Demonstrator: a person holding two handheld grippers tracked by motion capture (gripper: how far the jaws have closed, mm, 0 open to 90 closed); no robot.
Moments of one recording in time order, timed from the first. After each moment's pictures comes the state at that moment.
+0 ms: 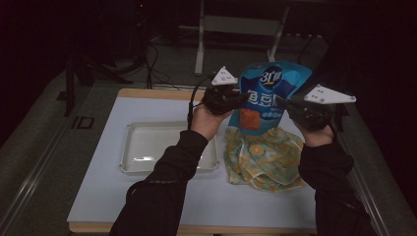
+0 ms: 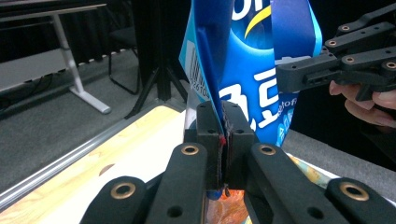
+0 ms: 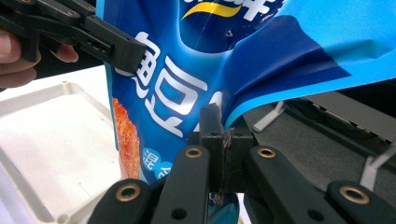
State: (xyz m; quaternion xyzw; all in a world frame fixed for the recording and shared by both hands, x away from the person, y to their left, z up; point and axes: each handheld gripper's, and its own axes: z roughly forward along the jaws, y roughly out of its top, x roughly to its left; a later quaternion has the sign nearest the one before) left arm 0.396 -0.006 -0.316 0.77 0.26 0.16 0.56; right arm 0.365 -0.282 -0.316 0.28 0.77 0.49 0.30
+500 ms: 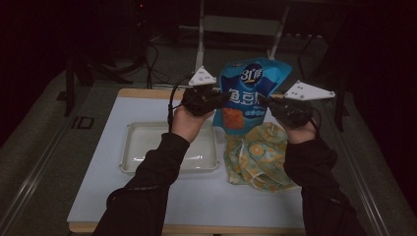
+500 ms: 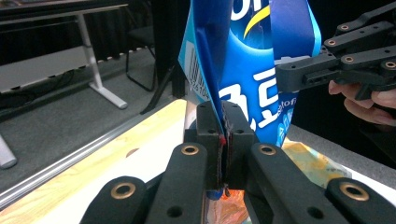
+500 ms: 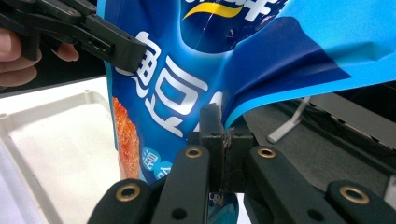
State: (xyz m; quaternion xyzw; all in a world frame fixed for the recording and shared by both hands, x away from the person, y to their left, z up) left arm 0.381 0.040 -0.311 0.76 0.28 0.18 0.55; right arm 0.368 -0.238 -0.311 0.25 0.78 0.50 0.28
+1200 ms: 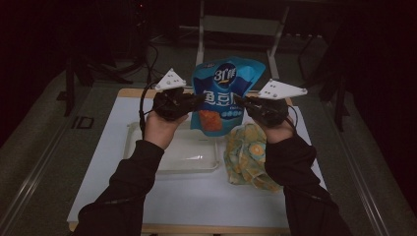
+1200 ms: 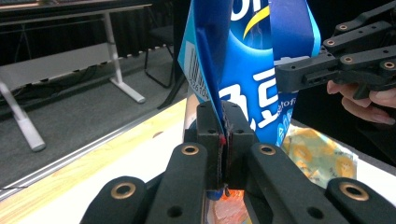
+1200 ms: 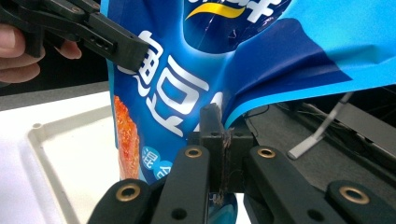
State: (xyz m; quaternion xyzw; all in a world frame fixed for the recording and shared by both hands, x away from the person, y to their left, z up) left arm 0.354 0.099 -0.308 0.75 0.31 0.20 0.54; right arm 0.364 -0.179 -0.307 0.21 0.79 0.51 0.26
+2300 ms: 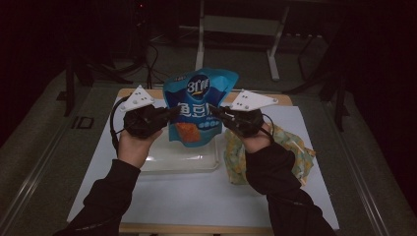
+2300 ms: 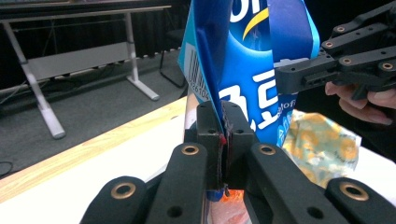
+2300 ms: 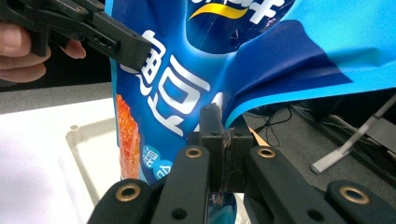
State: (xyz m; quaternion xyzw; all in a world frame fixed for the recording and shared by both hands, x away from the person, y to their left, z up) left arm 0.314 0.149 -0.330 0.74 0.33 0.21 0.55; right arm 0.344 -0.126 -0.321 0.17 0.80 0.52 0.24
